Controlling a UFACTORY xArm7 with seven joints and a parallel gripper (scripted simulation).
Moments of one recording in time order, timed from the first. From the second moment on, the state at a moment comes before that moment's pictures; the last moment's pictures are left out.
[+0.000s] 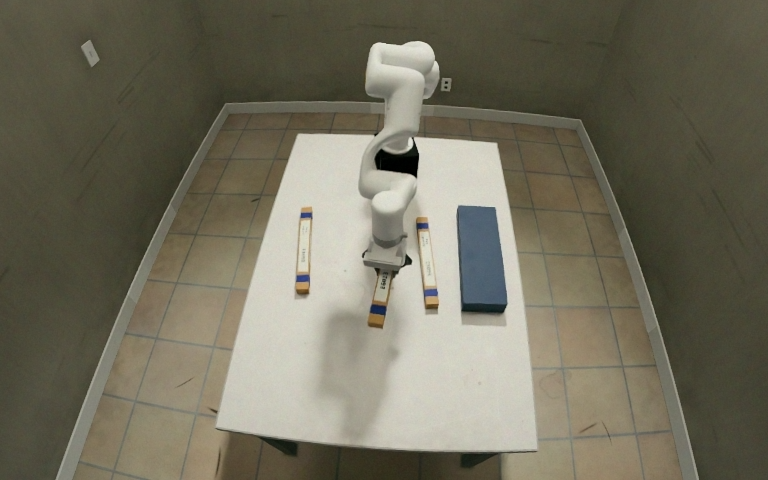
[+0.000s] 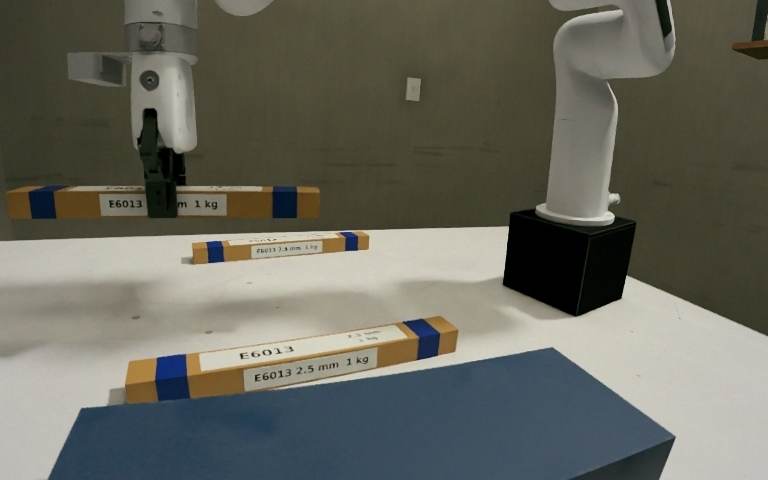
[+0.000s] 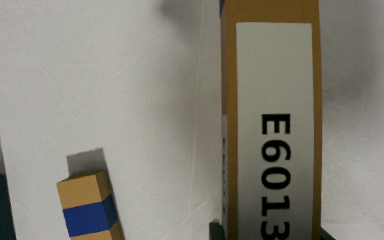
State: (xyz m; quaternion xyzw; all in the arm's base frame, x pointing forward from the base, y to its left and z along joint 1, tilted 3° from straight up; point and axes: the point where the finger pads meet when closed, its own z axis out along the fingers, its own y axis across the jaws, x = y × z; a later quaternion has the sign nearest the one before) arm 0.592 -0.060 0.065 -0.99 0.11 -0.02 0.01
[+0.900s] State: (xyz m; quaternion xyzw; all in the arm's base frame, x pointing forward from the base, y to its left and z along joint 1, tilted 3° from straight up) arm 0.566 -0.072 0.063 -0.99 0.11 -0.02 0.01
